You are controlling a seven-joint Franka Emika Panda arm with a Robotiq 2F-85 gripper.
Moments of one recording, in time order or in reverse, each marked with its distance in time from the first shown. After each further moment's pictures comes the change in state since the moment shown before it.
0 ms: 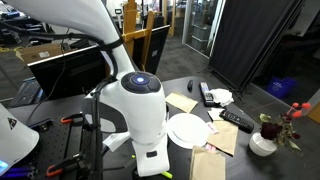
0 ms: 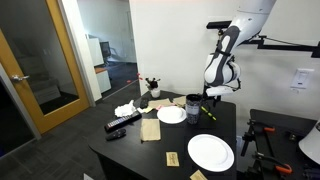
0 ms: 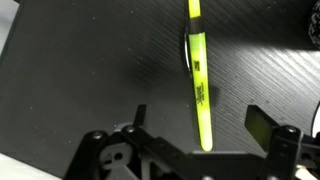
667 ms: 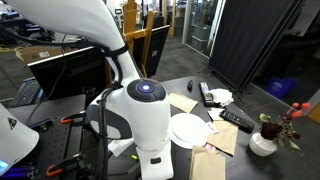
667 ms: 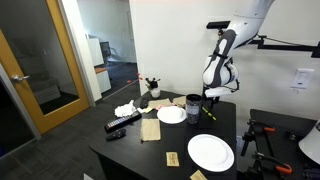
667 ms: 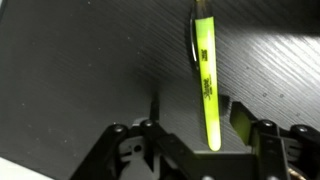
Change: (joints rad) arm -0.018 0.051 0.003 0.045 0.000 0.001 0.000
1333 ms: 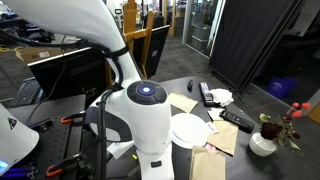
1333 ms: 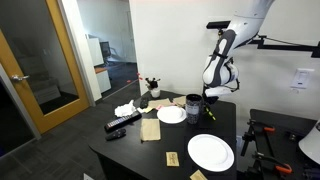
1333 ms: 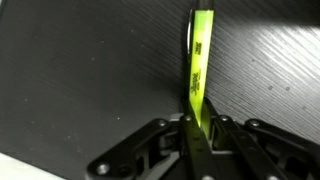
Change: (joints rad) arm -0.013 0.004 0.000 0.007 0.000 0.001 -0.002
